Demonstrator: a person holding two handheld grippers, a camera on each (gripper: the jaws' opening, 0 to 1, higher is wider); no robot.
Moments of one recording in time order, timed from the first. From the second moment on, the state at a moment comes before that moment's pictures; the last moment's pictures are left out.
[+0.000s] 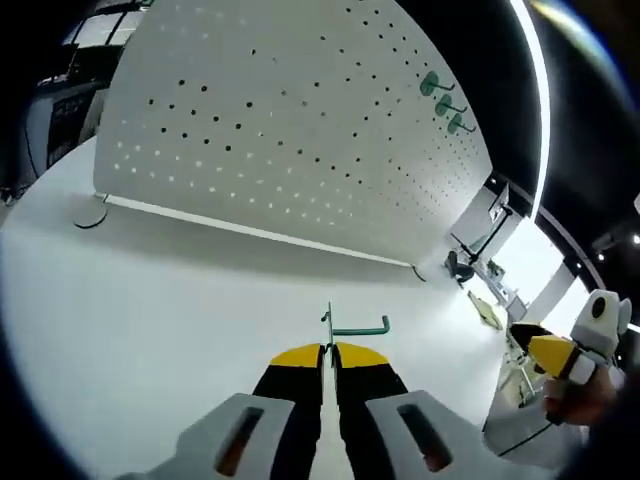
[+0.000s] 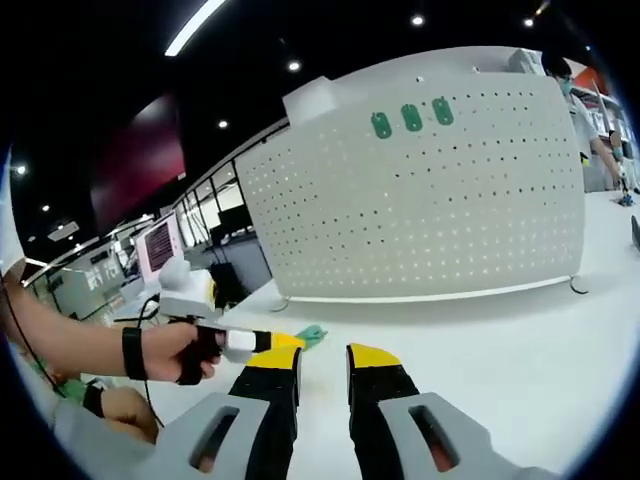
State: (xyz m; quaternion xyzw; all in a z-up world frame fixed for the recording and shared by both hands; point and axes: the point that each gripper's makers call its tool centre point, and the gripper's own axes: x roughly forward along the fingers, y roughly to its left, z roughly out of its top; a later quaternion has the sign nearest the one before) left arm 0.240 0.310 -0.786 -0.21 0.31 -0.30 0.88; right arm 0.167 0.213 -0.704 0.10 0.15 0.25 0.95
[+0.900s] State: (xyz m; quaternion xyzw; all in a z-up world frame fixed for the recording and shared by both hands) left arm 0.170 0.324 -0.730 -0.27 0.26 -0.33 0.87; right arm 0.147 0.233 -0.693 0.09 0.15 0.30 0.94
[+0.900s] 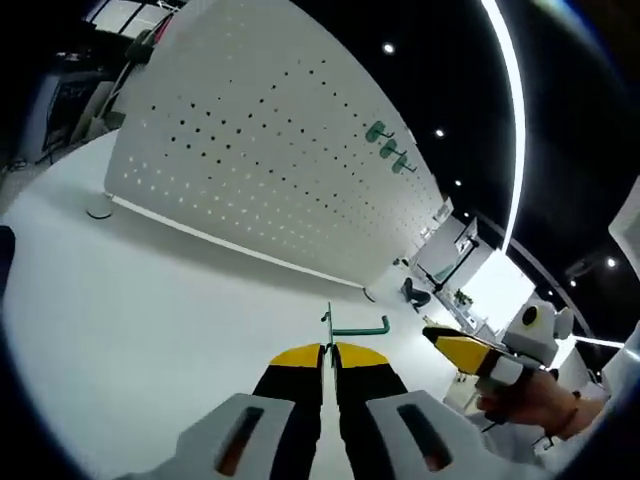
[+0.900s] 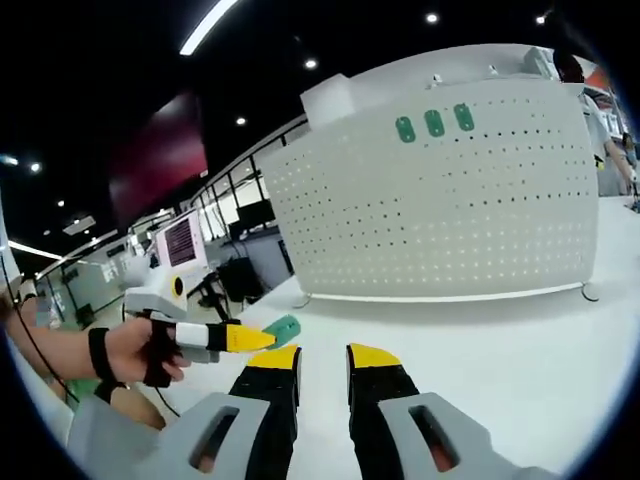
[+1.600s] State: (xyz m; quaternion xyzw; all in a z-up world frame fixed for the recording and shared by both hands) left arm 0.120 0.334 -0.690 -0.34 0.21 -0.37 0.84; right arm 0.135 0.260 -0.670 0.12 0.13 0.33 0.93
